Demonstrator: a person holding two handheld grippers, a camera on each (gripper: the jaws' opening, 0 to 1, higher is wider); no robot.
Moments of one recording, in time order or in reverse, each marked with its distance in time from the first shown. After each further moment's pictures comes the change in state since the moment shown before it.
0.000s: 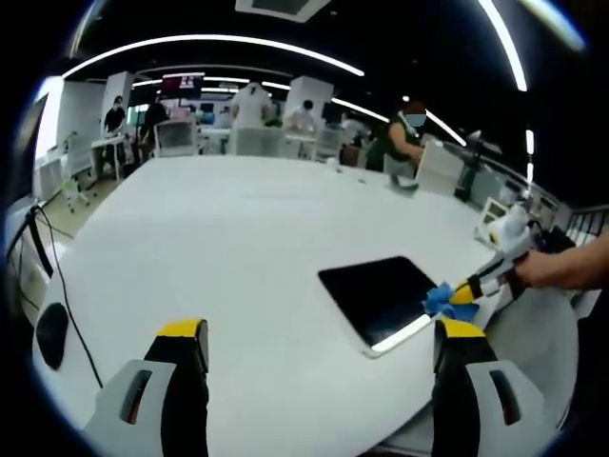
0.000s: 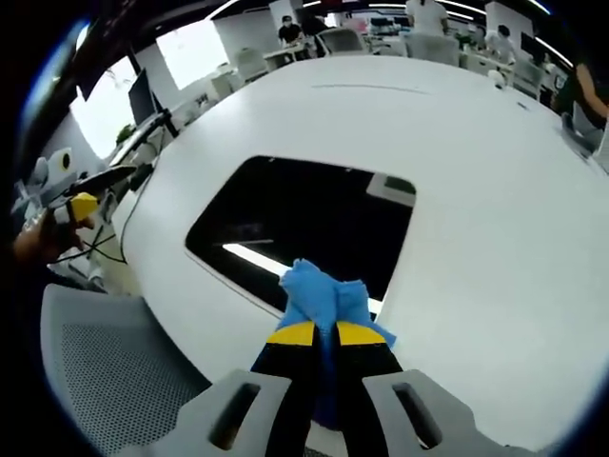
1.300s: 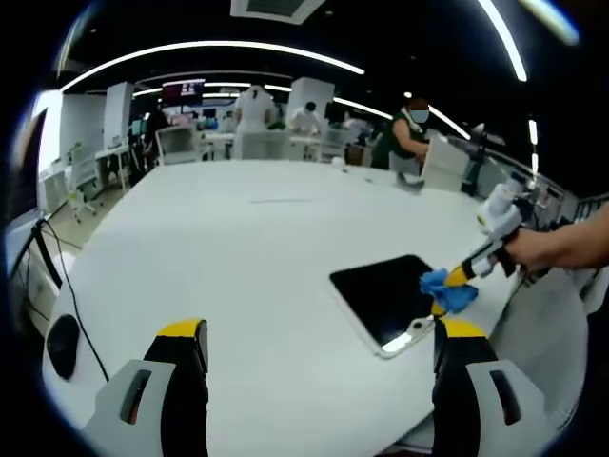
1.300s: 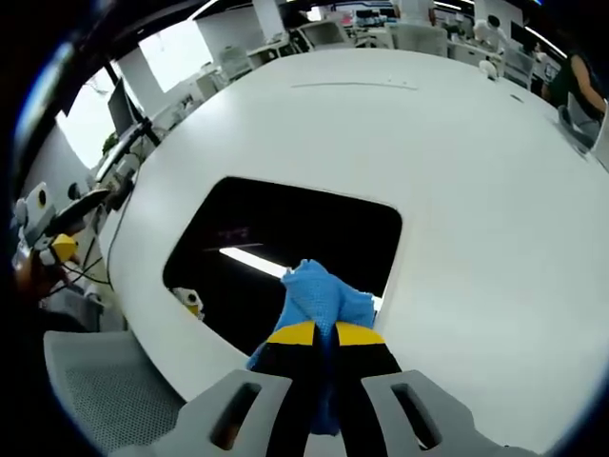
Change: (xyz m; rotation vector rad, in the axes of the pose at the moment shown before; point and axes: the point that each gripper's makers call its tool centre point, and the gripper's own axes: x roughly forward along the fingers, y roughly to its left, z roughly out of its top) left arm 0.001 0.009 0.005 0.037 -0.001 0.041; right arm 0.020 -0.020 0.035 0.050 0.031 -0.031
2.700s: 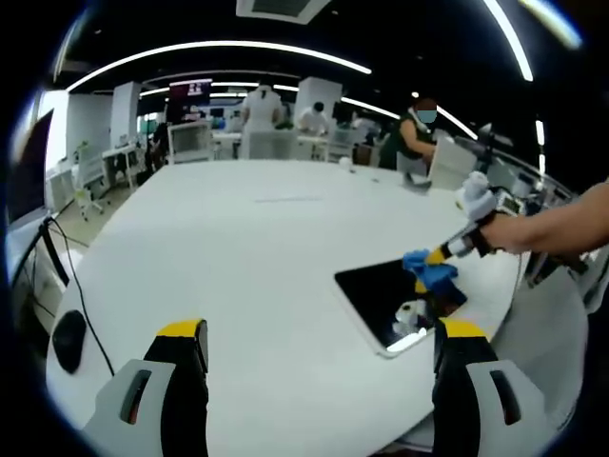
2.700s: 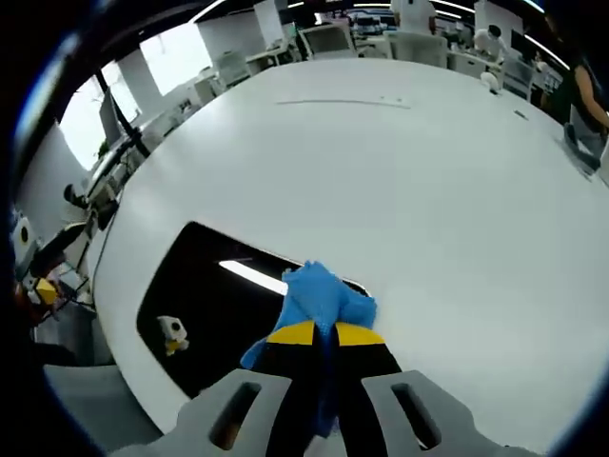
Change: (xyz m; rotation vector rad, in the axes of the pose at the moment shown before) left arm -0.004 0.000 0.001 -0.010 0.001 0.039; right arm 0.027 -0.034 0.061 -0.021 -0.035 -0.021
